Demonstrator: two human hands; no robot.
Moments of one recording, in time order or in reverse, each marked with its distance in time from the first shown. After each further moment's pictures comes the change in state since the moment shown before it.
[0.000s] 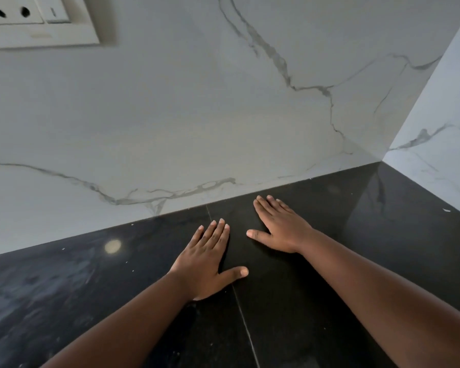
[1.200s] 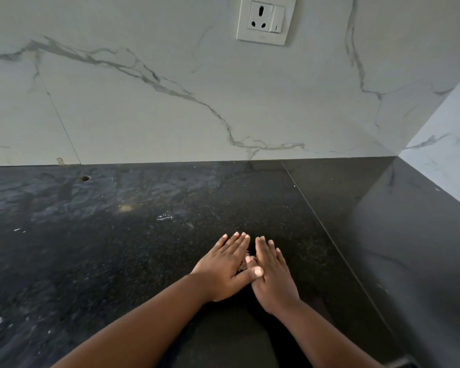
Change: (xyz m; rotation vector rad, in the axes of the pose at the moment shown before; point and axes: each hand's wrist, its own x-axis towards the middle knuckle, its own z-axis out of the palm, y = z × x) left_hand -0.320 -0.056 0.060 -0.346 0.057 0.103; right_hand -0.213 -0.382 0.073 0.391 0.085 0.189
